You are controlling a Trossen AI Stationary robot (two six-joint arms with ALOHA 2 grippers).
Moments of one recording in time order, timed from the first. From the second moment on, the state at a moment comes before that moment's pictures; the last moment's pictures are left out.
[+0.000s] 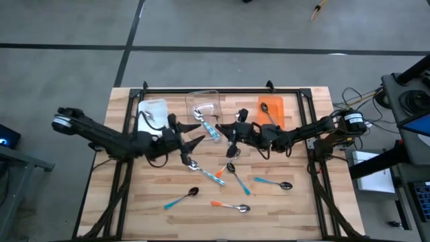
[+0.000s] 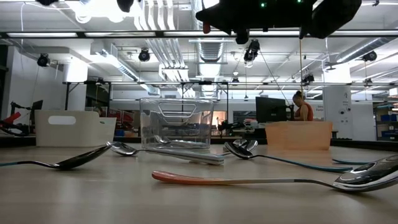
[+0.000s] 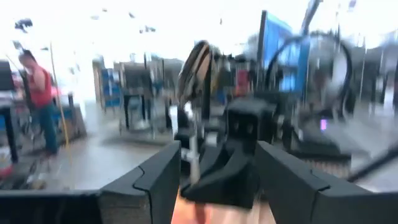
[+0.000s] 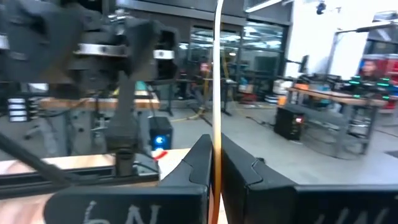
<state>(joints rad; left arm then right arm) -0.28 1.23 0.65 0.88 -0.62 0.16 0.05 1.59 0.80 0.99 0.35 -0.14</state>
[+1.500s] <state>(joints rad) -0.18 1.57 0.87 1.04 -0.85 0.19 0.07 1.59 0.80 0.97 0.52 -0.37</state>
